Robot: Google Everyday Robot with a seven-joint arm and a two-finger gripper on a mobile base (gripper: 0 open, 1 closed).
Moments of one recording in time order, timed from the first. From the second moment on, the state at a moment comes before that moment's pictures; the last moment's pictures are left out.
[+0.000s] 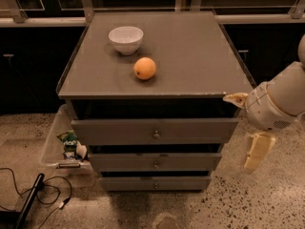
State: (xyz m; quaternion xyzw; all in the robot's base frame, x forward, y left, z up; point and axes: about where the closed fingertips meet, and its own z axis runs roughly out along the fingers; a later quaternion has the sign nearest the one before) arm 0.434 -0.214 0.827 -0.68 0.71 0.06 0.19
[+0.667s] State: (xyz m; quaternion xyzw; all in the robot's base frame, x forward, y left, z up) arm 0.435 -0.211 0.777 -0.68 0.71 0.09 0.18
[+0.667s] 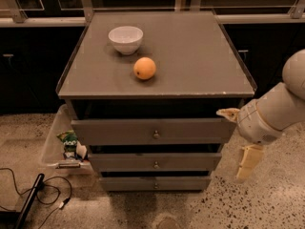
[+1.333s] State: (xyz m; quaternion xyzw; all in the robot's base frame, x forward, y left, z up) arm 0.479 -0.206 0.714 -0.70 0.67 0.09 0.22
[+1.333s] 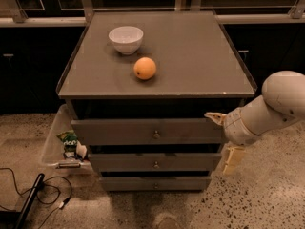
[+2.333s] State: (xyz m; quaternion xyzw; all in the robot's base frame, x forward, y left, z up) arm 0.548 -0.193 0.665 -0.72 0.64 0.10 0.25
